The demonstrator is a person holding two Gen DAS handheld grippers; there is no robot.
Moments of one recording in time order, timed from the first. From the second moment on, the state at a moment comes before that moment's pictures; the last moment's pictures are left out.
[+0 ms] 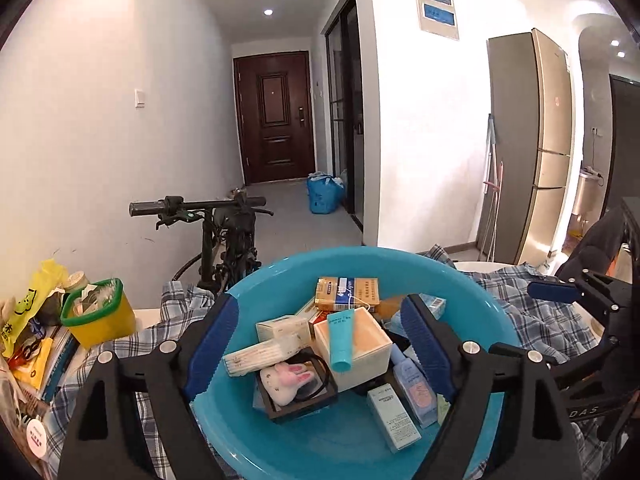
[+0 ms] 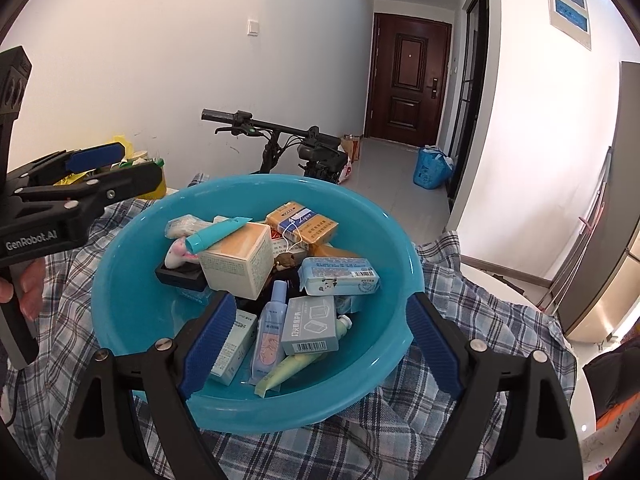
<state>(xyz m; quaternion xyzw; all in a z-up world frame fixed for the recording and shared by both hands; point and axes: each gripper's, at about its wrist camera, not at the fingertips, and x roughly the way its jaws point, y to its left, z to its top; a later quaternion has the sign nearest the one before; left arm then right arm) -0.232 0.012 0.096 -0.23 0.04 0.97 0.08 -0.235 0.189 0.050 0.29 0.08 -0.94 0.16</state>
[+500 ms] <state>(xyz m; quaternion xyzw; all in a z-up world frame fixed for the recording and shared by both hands) -0.167 0.028 0.094 -0.21 0.06 0.97 0.08 -0.198 0.193 0.059 0.26 0.08 -0.95 0.16</state>
